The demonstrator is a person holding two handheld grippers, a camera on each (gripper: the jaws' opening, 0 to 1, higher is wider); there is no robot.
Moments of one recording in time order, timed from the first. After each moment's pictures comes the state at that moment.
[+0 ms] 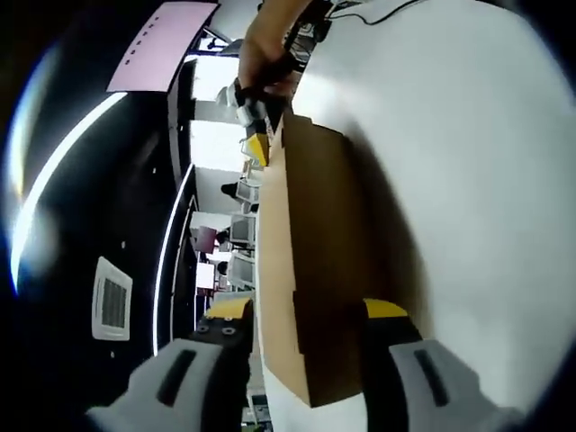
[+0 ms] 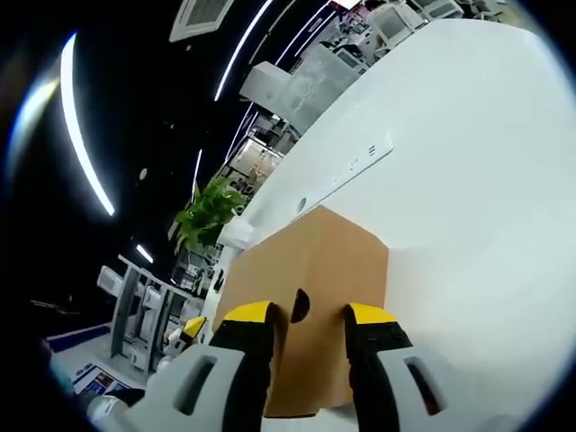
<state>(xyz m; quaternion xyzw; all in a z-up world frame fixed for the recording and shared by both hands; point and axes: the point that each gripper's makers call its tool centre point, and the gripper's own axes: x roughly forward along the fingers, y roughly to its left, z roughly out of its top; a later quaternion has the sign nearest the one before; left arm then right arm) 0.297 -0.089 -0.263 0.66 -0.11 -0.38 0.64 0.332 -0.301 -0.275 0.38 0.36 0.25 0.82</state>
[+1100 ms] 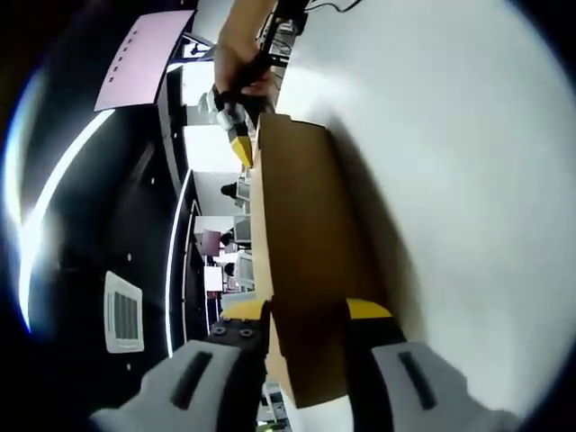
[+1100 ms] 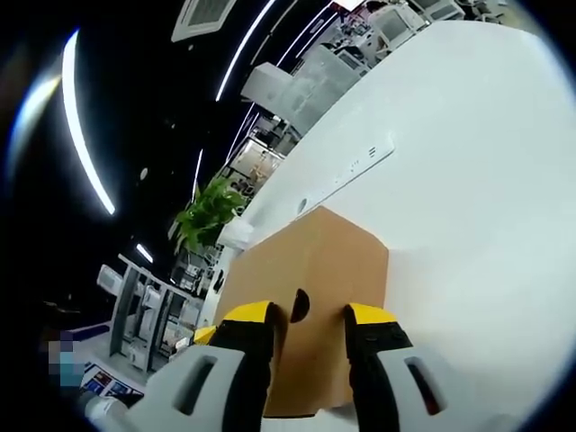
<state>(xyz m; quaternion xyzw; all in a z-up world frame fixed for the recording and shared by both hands) 0.290 -0.087 -0.273 0.69 -0.12 -0.36 0.62 0.328 -0.300 -0.274 0.38 0.35 0.25 0.82</state>
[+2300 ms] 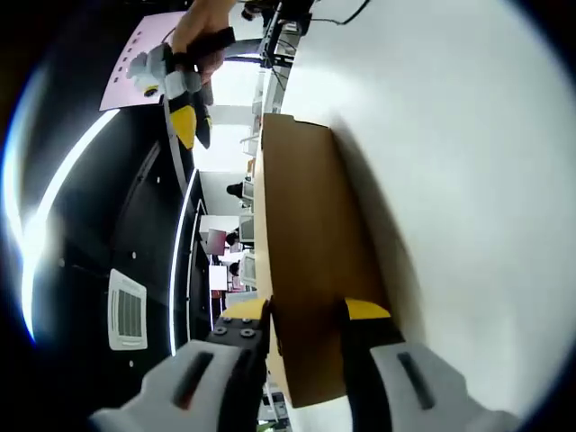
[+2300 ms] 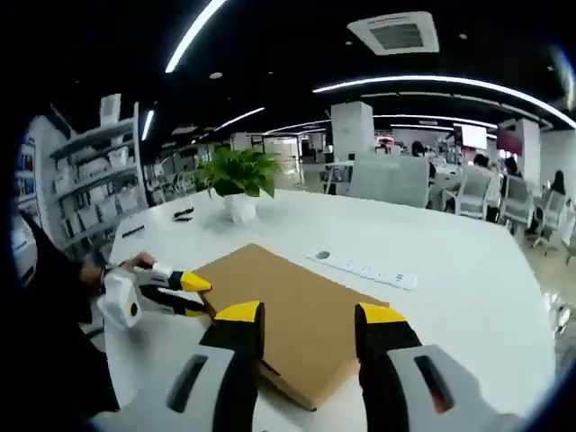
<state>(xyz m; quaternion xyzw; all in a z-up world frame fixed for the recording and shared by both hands) 0.290 -0.087 -0.274 0.68 -0.13 -0.35 0.63 0.284 -0.266 -0.166 -0.14 0.16 0.28 0.94</state>
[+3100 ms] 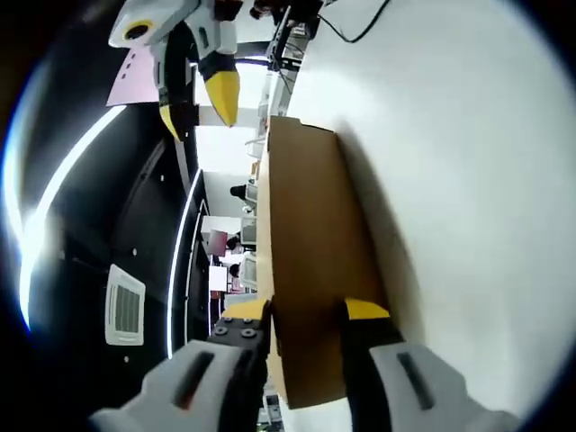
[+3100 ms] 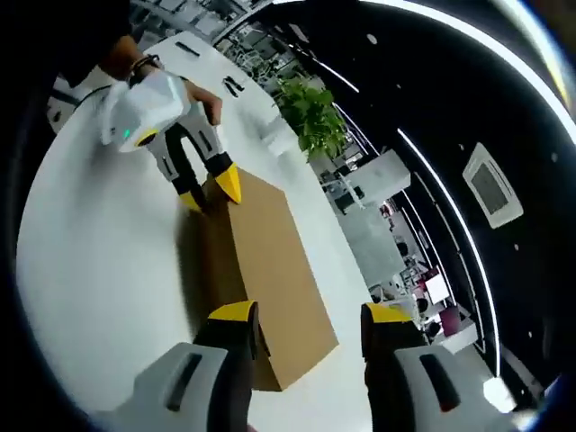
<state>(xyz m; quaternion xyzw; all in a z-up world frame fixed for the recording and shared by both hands) 0.290 -0.089 -0.272 0.67 -0.14 -0.36 0.64 0.252 -0.212 -0.191 -0.53 0.06 0.21 0.82</state>
